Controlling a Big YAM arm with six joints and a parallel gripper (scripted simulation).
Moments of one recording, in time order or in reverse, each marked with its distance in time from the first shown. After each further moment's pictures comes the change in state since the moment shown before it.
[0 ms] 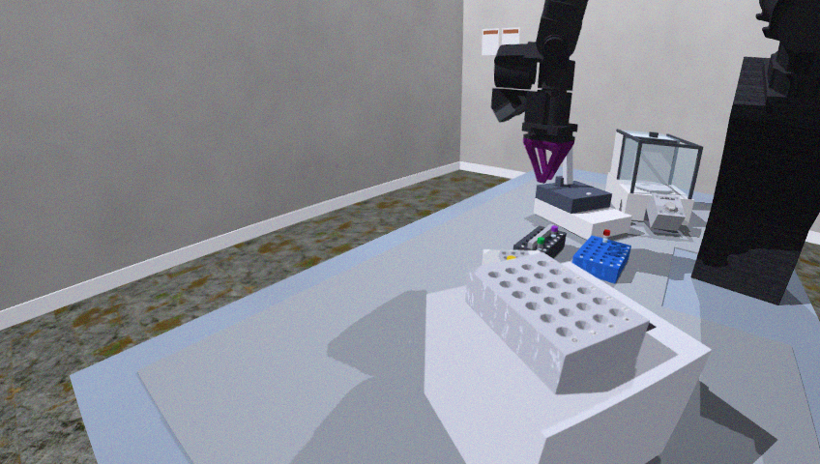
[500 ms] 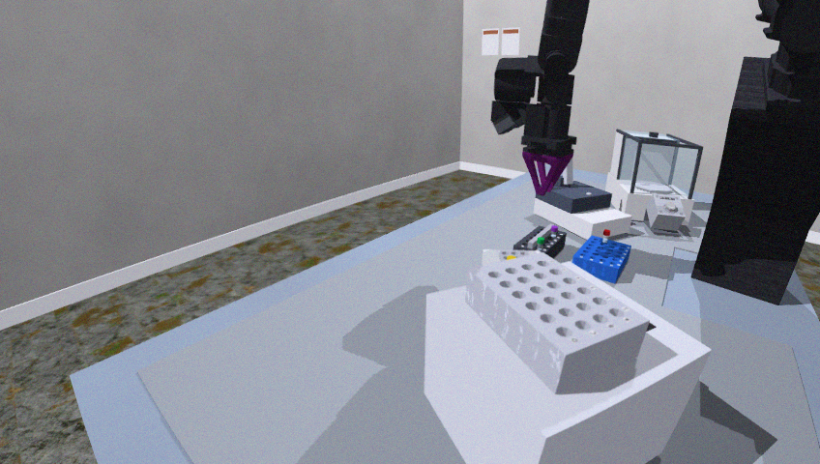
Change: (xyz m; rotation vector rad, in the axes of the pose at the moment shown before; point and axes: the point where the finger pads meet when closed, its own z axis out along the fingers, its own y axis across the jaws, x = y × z) arm 0.001 0.000 0.022 -0.001 -0.001 0.000
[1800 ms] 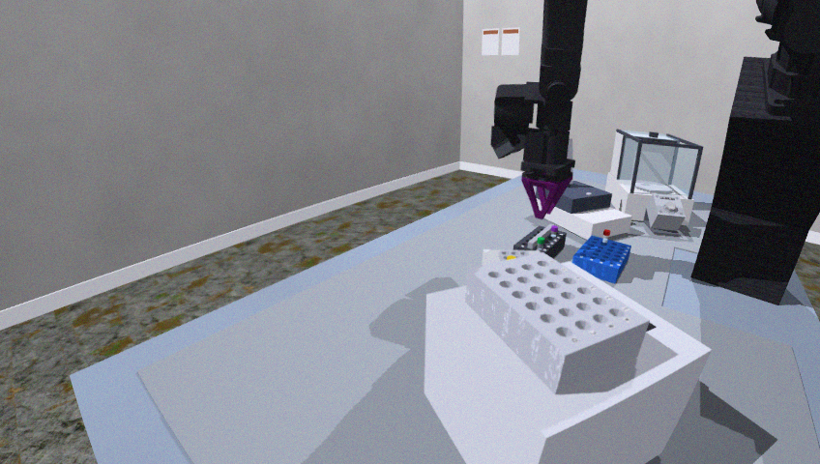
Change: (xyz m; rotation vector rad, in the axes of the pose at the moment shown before) arm 0.004 -0.002 0.042 0.004 0.018 -0.007
